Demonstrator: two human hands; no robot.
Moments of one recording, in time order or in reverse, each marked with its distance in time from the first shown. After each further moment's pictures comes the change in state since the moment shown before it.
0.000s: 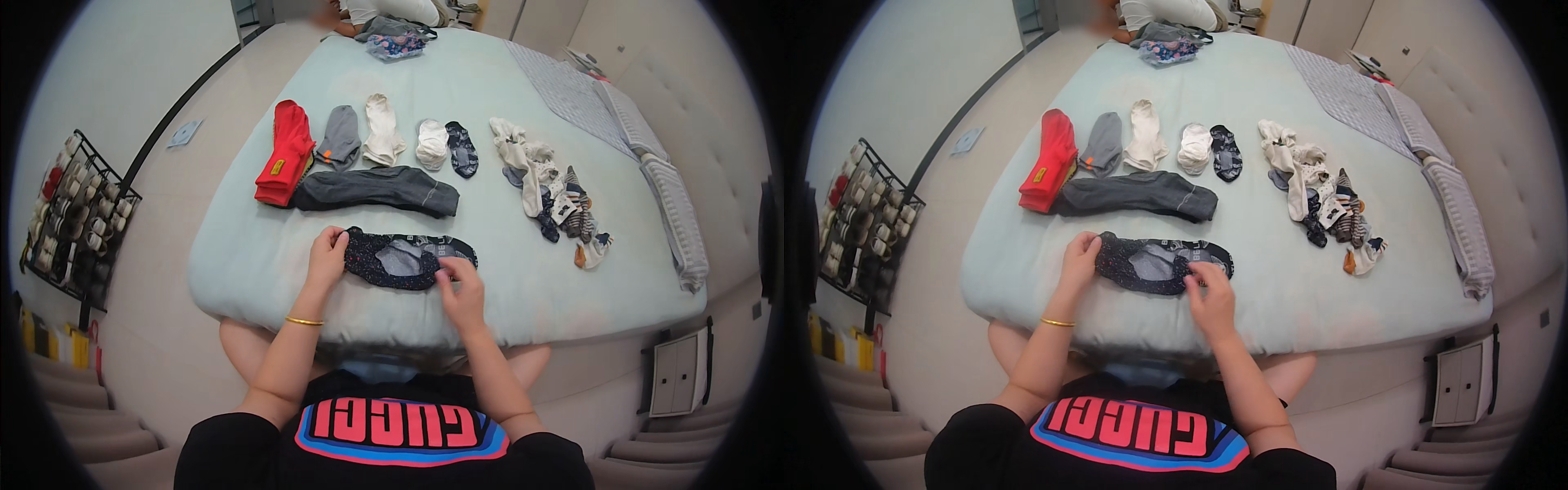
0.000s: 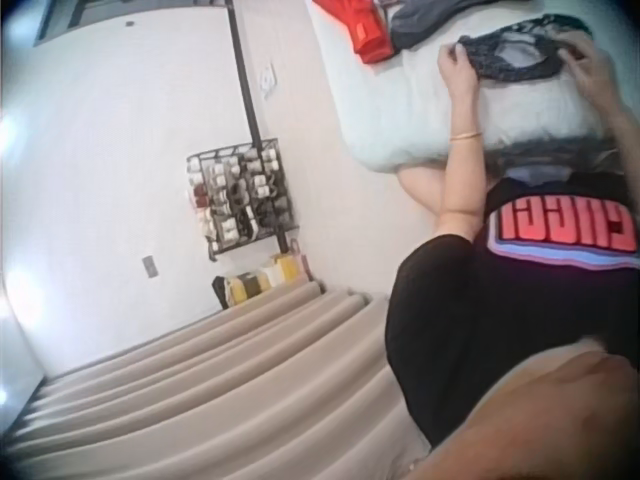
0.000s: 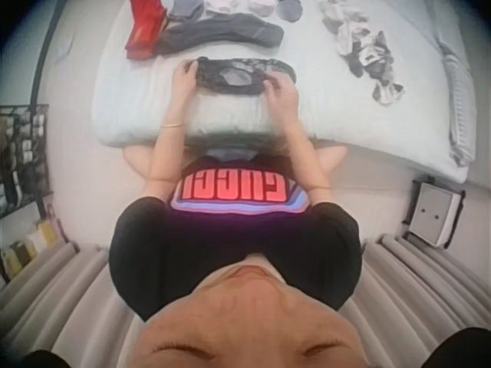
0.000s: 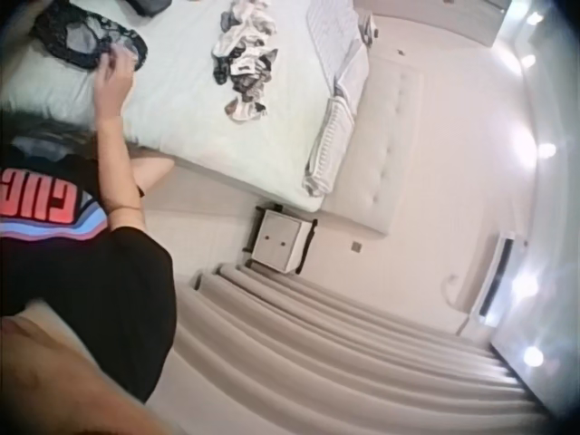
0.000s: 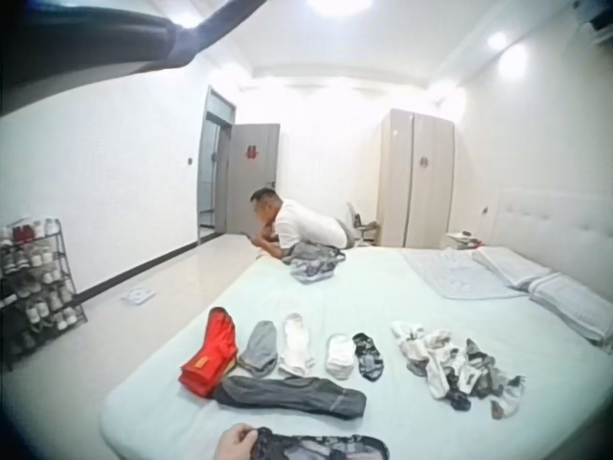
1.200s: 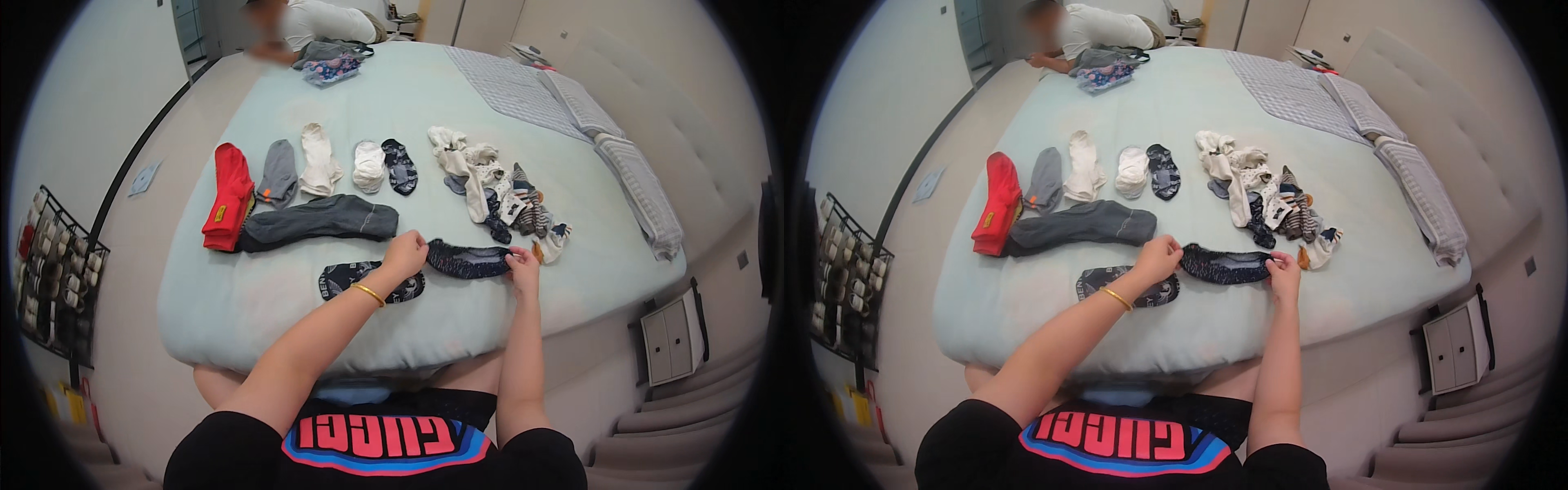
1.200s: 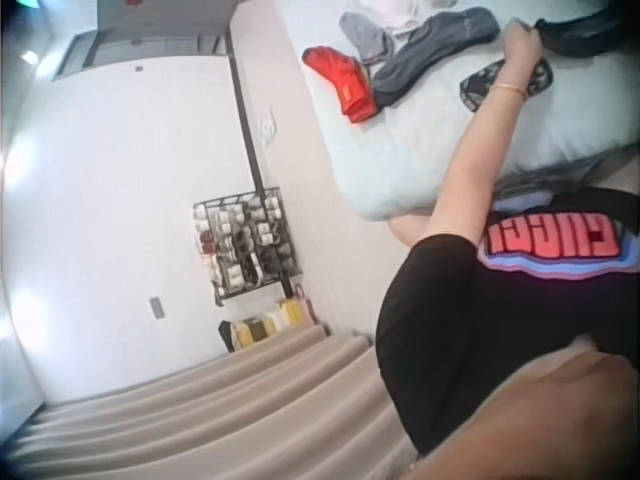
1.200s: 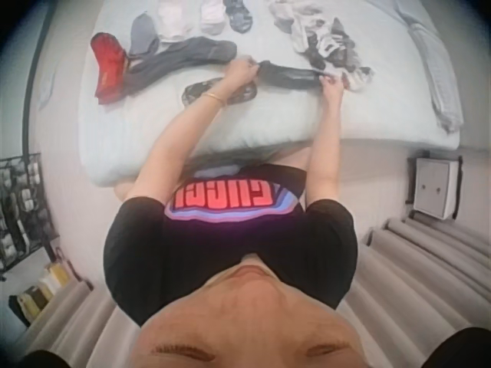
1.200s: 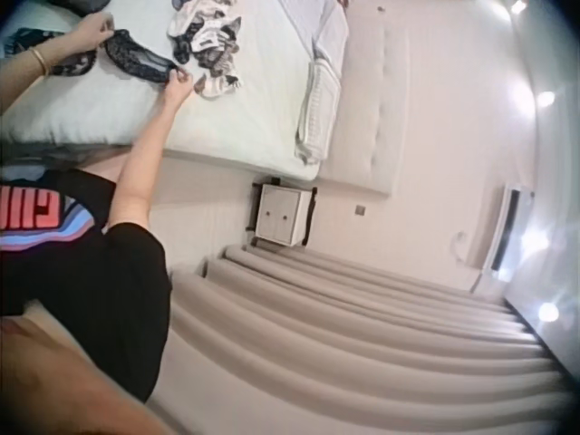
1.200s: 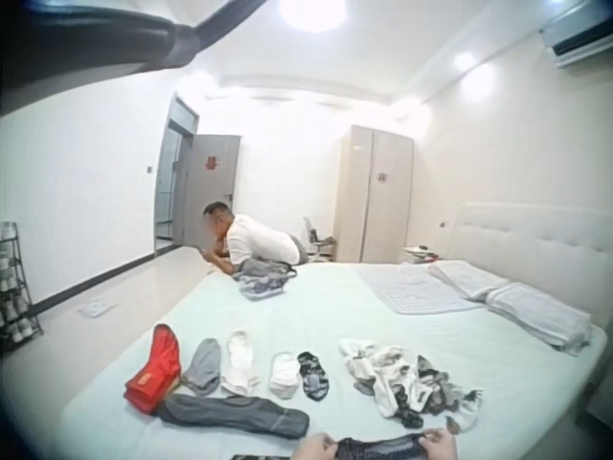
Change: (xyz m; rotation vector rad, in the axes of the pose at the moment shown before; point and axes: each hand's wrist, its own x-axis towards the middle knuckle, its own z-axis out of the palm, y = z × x) left_hand 0.037 0.032 0.219 0.407 -0.462 0.124; right_hand 0.027 0.170 -0.167 0.257 0.339 0.819
